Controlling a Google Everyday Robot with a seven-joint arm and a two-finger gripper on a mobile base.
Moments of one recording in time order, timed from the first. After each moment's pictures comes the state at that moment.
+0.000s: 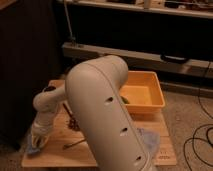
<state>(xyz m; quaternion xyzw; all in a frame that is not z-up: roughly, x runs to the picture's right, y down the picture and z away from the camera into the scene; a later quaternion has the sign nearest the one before) -0.349 0.262 0.729 -0.54 0.18 0.55 0.61</state>
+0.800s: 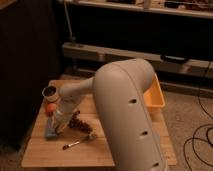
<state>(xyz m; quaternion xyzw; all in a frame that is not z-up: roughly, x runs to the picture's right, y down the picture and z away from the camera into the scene) -0.266 0.214 0.781 -0.52 0.14 0.63 0.57</state>
